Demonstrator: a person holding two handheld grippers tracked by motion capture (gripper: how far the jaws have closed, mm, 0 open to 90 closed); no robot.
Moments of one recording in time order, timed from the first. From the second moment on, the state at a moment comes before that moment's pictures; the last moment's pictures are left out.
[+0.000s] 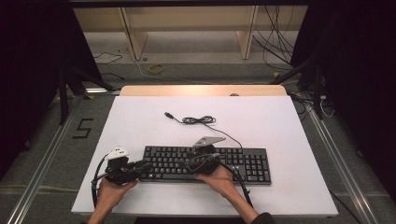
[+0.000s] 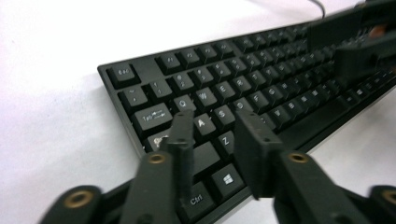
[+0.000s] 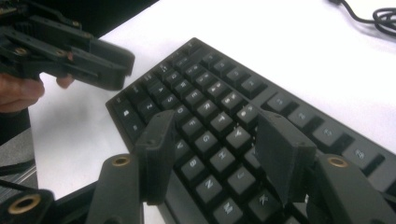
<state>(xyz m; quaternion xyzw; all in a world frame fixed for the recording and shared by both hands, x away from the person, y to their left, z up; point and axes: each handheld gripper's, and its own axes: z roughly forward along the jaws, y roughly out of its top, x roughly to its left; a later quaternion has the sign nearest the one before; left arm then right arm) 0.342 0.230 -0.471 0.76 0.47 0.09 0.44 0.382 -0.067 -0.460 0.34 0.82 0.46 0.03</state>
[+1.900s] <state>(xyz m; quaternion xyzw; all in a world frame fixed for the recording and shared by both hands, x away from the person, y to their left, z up) 0.347 0.222 -0.481 0.80 0.46 0.08 0.38 0.402 -0.022 -0.482 0.34 0.85 0.40 0.05</state>
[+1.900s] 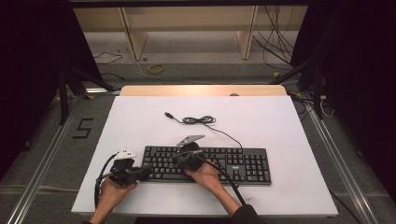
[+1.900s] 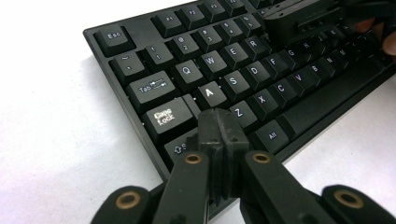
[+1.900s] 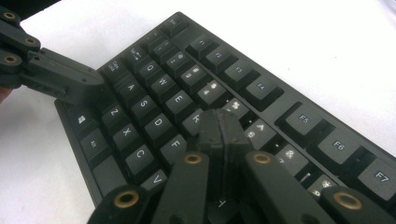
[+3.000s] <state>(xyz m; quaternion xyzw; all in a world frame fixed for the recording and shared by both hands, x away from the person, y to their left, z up) 0.345 0.224 -0.470 0.77 0.46 0.08 0.43 0.398 -0.040 -0.463 0.35 0.83 0.43 0.05</state>
